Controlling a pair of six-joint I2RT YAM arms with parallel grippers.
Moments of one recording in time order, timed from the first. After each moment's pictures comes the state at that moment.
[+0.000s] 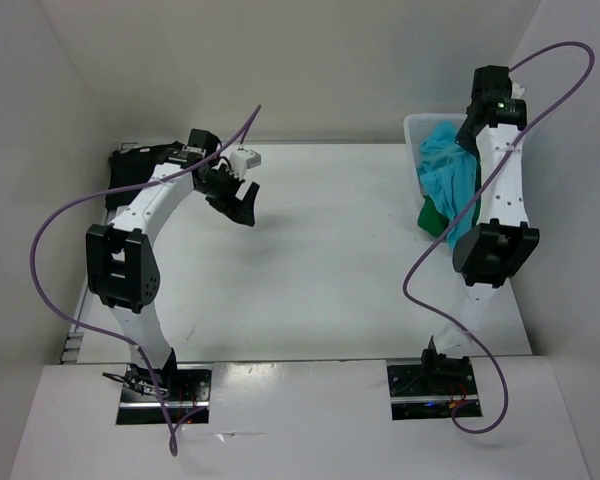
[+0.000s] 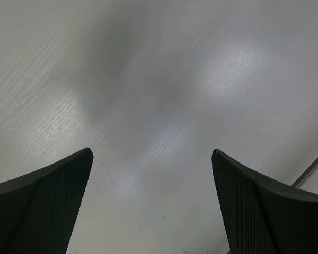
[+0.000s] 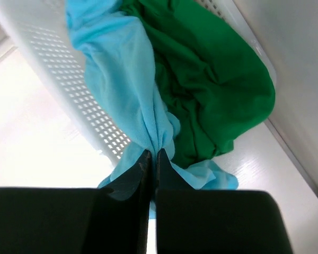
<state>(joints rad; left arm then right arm) -0.19 1.85 1.65 -0.92 0.51 0.38 -0.14 2.01 2.30 -1.14 0.36 0.39</state>
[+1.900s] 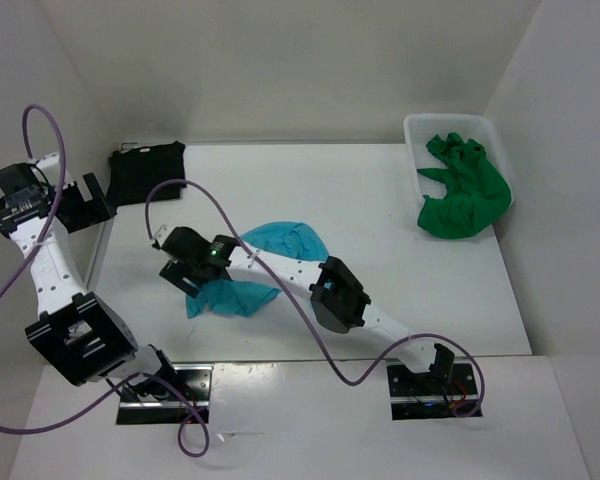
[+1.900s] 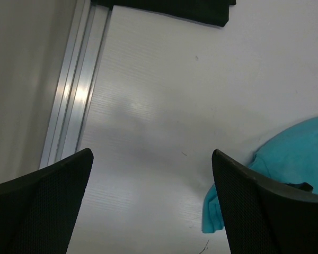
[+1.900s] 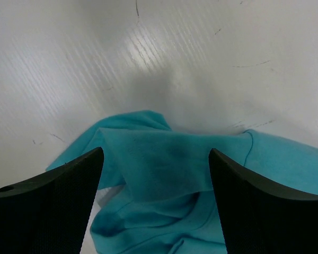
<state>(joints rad) 0.66 1.39 1.37 -0.78 0.37 0.12 1.17 2.57 2.41 -0.71 0.15 0.04</state>
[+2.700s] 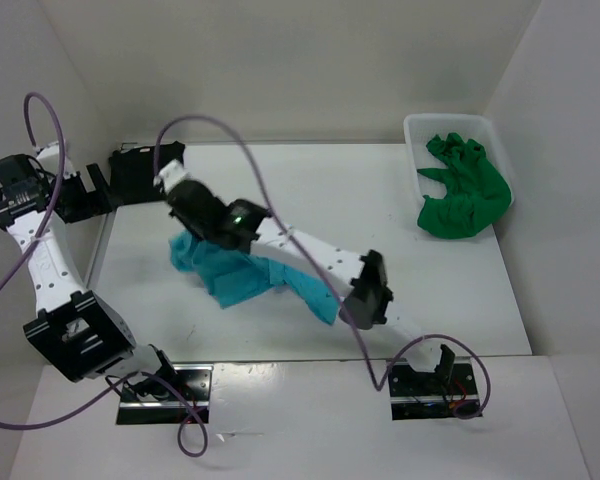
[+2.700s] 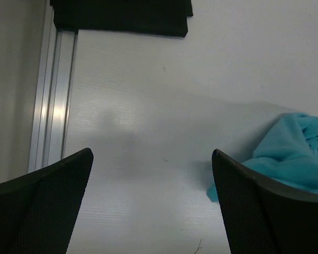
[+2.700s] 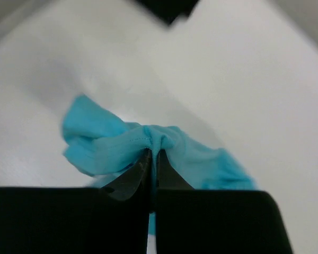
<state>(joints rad) 0.64 1.41 1.42 -0.81 0.51 0.15 1.14 2.39 2.53 -0.76 0.39 0.08</state>
